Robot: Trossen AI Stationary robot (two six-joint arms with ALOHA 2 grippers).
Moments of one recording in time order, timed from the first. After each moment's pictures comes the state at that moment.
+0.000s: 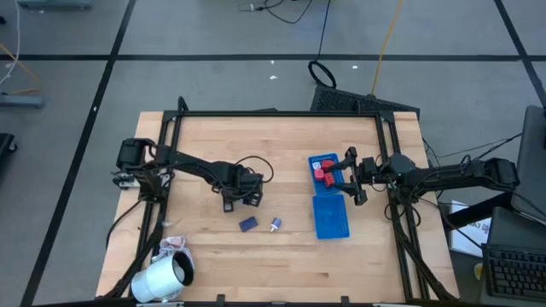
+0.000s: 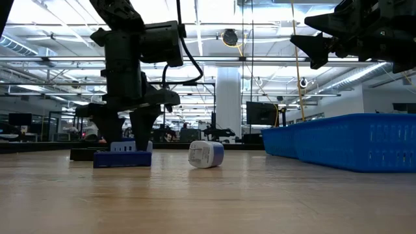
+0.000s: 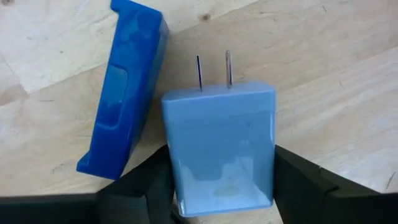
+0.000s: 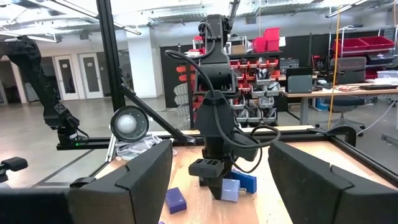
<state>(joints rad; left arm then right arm) 0.00 1.80 1.00 -0.63 -0.03 -1.20 -0.12 0.74 0.11 0.83 -0.21 0.11</state>
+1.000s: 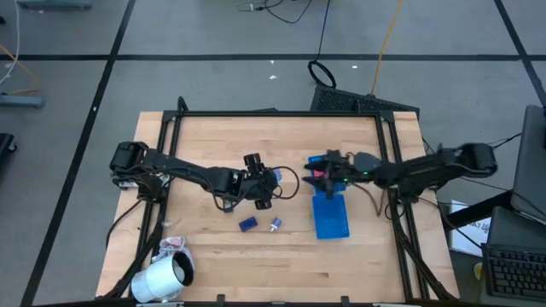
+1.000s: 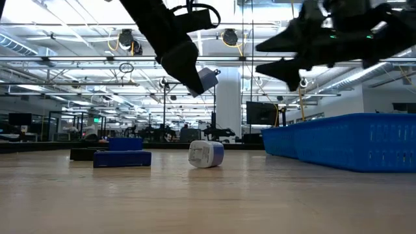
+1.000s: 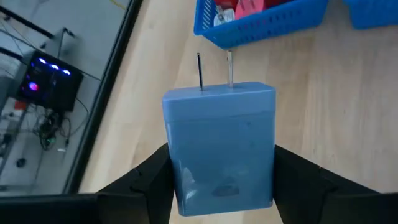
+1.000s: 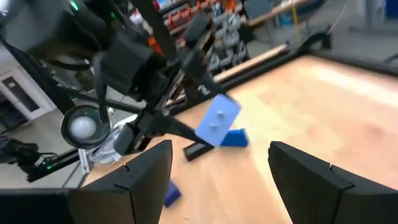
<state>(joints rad) -0.15 1.72 1.22 -0.42 -0.61 -0.01 -0.08 1.21 0.35 0.79 -0.03 0.44</state>
